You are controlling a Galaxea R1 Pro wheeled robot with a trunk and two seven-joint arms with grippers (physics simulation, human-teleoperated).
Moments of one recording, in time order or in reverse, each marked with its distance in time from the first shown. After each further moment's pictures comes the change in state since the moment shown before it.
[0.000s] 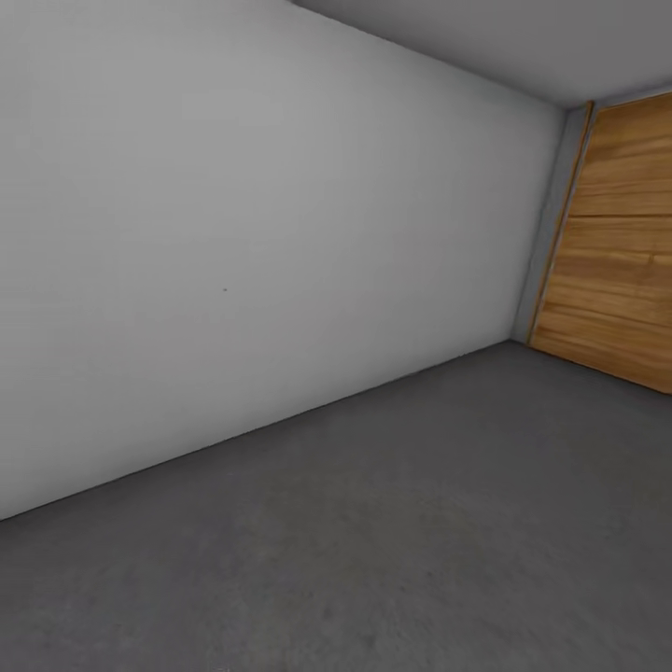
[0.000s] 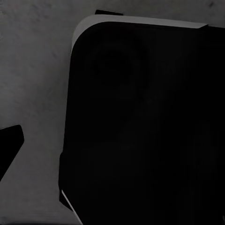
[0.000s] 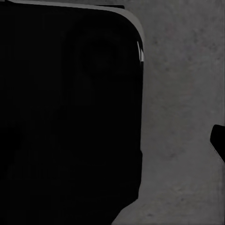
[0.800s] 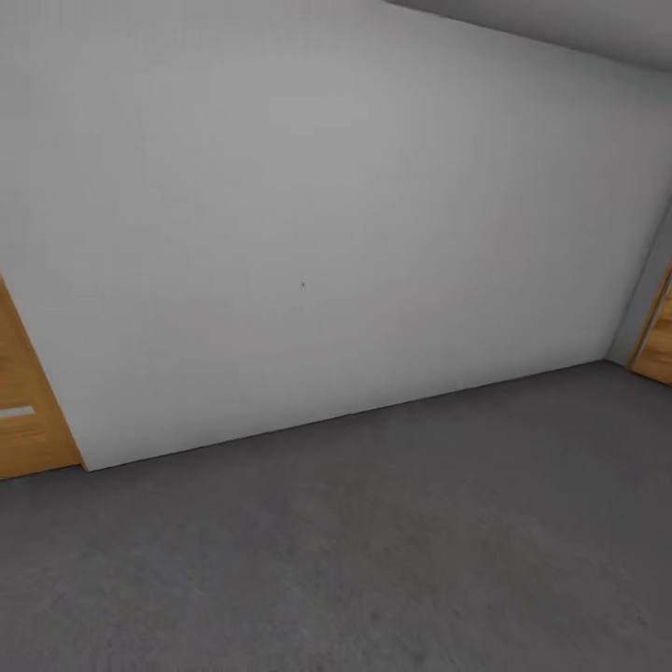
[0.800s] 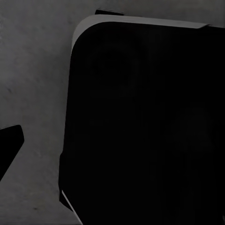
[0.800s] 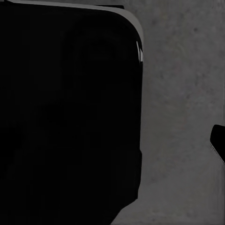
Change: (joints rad) left arm 0.000 0.000 0.000 0.000 0.000 0.000 0.000; right arm 0.000 -0.001 0.000 0.000 0.000 0.000 0.000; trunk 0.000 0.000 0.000
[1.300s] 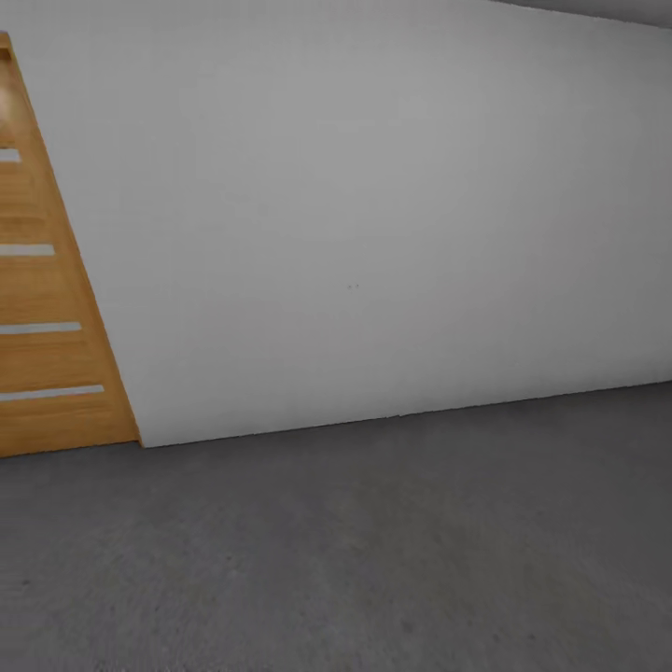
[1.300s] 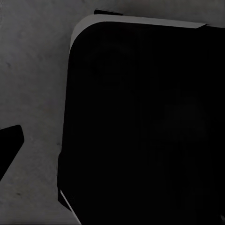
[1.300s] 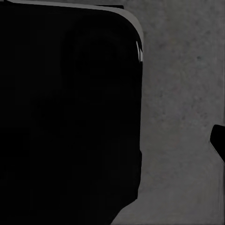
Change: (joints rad) left arm 0.000 -0.002 0.000 0.000 -0.001 0.000 0.000; right arm 0.000 0.000 0.000 0.000 0.000 0.000 0.000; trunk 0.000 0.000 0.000
